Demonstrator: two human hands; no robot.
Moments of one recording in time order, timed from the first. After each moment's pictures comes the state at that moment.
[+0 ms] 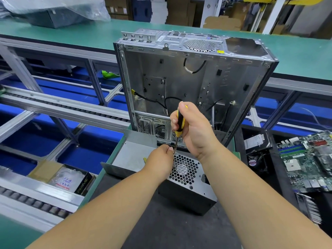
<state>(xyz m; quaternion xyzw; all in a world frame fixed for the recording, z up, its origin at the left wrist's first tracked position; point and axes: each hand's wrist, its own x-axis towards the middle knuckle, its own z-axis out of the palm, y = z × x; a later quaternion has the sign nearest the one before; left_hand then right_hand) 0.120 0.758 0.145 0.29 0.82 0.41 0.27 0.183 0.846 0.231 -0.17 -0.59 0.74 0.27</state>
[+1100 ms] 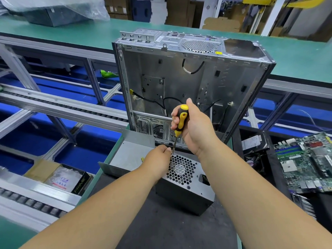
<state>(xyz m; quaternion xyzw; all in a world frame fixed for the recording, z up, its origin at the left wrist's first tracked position) 0.116 0.759 0.143 0.26 0.81 0.43 0.32 0.176 0.853 0.239 -0.27 -0.51 0.78 0.25</state>
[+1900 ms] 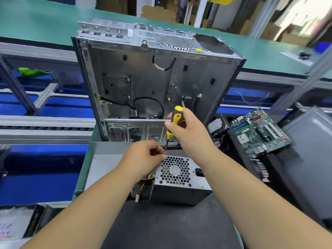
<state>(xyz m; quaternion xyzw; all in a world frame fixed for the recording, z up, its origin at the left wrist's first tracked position) 0.060 0.761 0.151 0.52 0.72 0.36 0.29 0.194 0.831 0.231 -0.41 -0.74 0.44 0.31</state>
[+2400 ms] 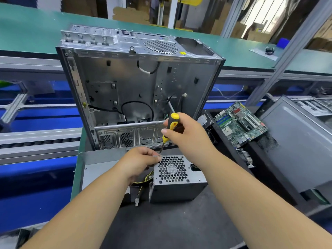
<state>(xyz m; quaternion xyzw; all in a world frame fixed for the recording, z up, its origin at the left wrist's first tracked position) 0.049 0.769 0.142 0.37 0.62 0.41 0.56 0.204 0.806 0.242 -0.45 -0.75 0.36 0.31</state>
